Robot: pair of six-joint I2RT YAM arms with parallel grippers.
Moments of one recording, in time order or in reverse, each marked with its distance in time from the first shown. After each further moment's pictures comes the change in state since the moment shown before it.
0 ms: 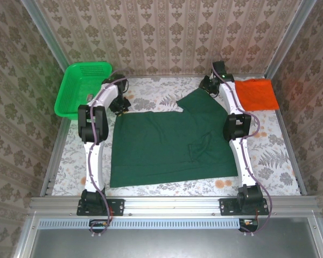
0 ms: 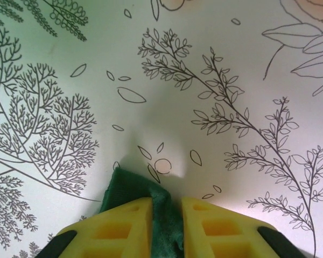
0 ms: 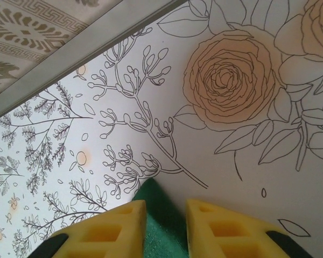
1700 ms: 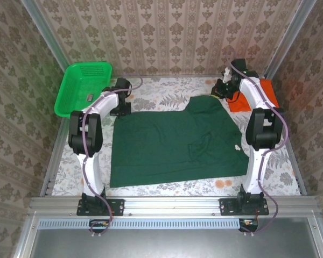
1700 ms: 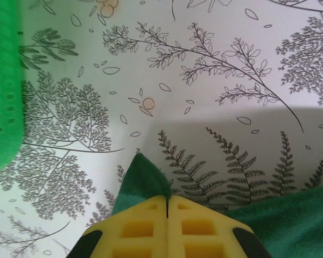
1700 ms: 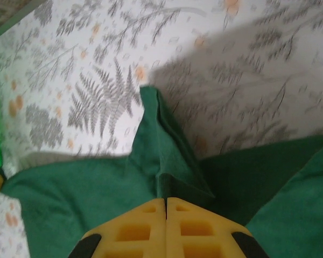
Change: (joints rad) left arm -0.072 -0.343 -0.439 0.290 -0.131 0.457; right arm -0.083 -0.863 -1.094 0.051 -0.233 -0.216
